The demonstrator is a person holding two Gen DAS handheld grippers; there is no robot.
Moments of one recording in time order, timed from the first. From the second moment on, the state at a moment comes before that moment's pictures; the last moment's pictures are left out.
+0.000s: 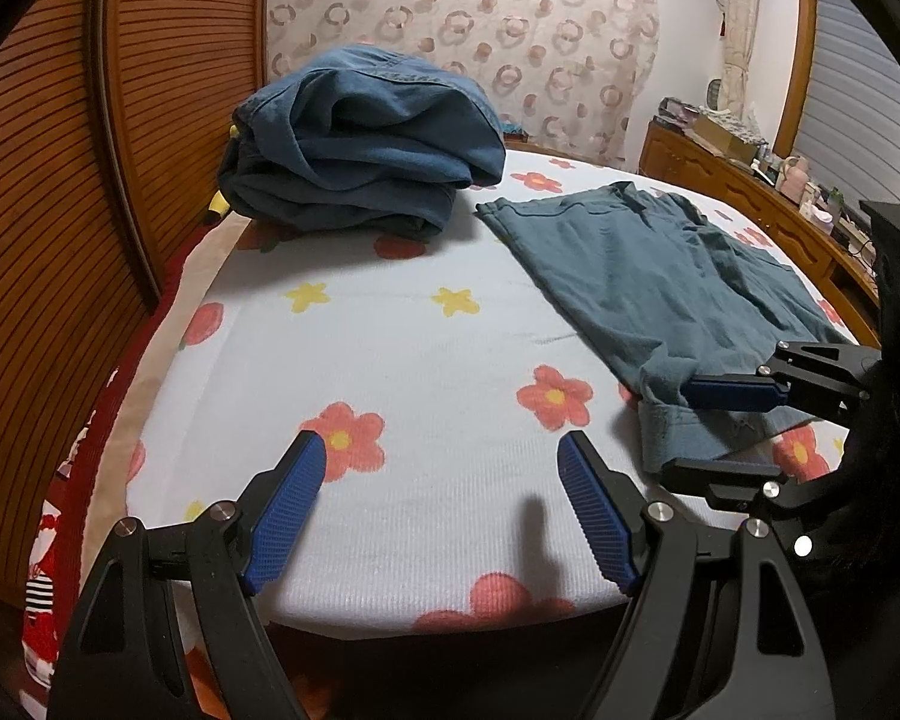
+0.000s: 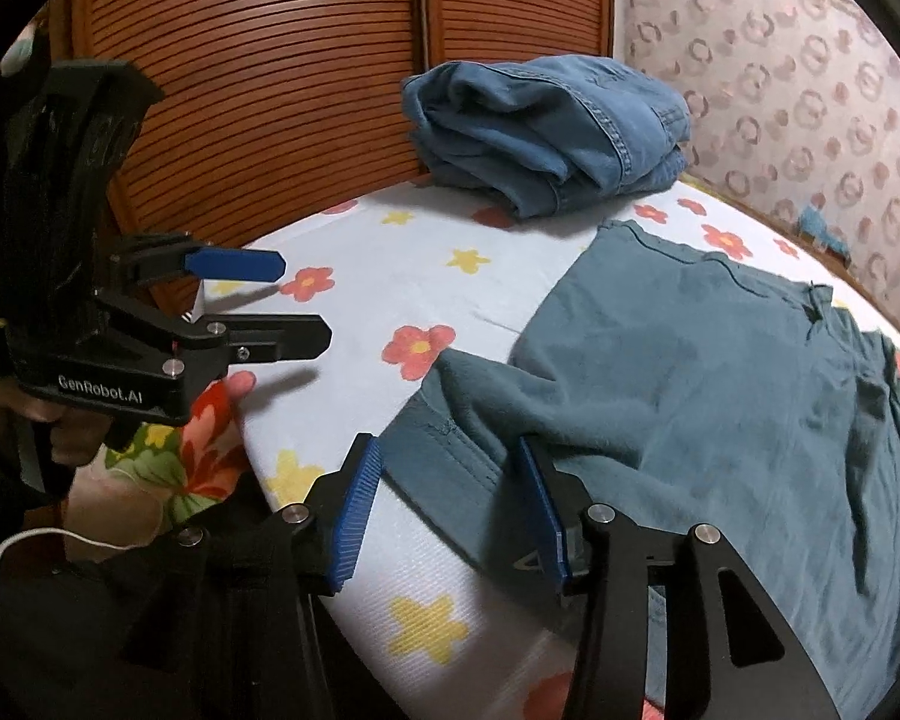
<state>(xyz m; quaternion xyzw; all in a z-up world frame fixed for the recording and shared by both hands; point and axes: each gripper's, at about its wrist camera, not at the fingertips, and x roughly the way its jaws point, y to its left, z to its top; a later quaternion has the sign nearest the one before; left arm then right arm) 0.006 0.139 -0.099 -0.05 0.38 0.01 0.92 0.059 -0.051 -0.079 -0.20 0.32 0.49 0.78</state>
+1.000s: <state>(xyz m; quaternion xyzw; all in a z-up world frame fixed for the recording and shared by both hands) 0.050 0.042 -0.055 0.00 0.34 -0.10 0.94 0.093 -0.269 -0.005 -0.01 0.28 0.33 0.90</state>
